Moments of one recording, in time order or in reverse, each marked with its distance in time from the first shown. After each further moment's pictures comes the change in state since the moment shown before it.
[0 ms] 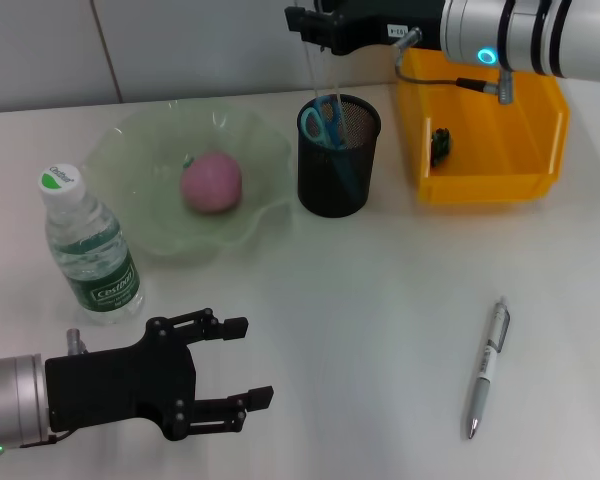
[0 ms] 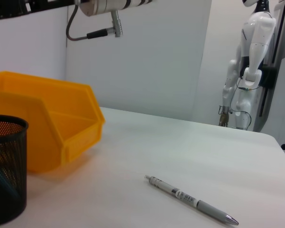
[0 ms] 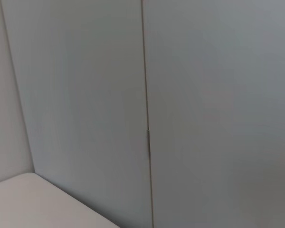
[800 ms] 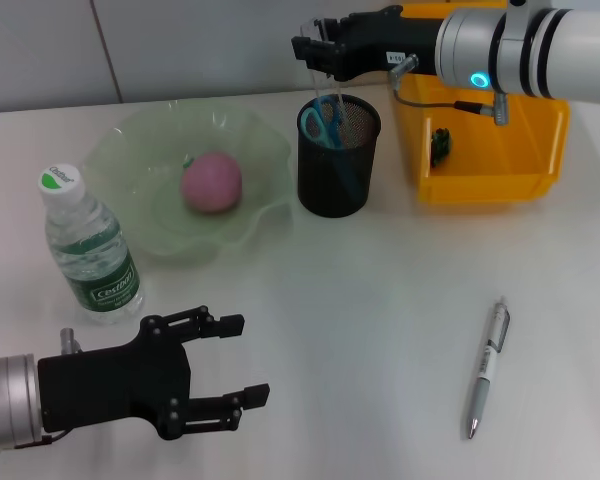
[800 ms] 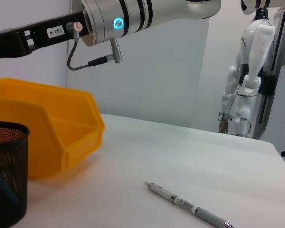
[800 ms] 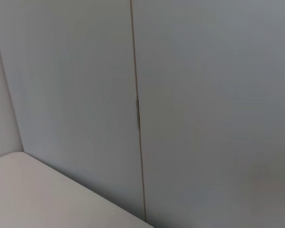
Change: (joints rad) left arm 0.004 0.002 -0.023 0.000 0.001 0.026 -0.001; right arm 0.023 -0.001 -0.005 0.097 -0.003 0.039 -0.033
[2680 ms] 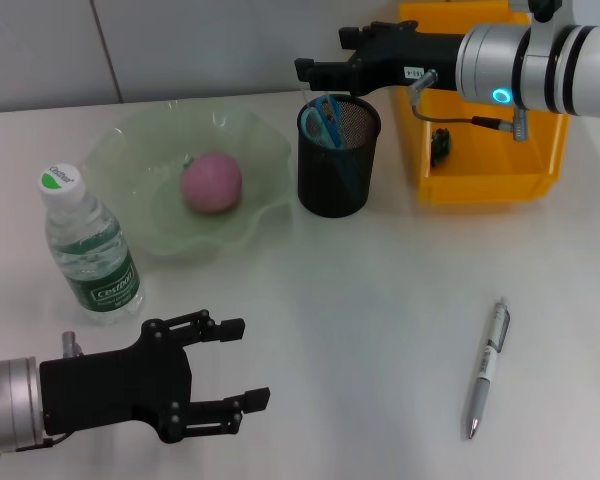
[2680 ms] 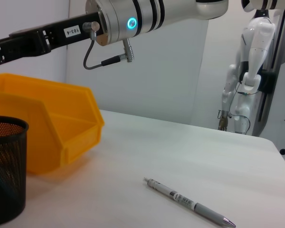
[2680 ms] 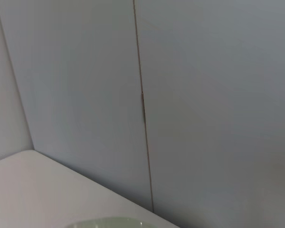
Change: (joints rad) left arm -0.004 0.000 0.000 -0.012 0.007 -0.005 0.004; right arm -0.068 -0.001 0.002 -0.061 0.008 -0.061 0.009
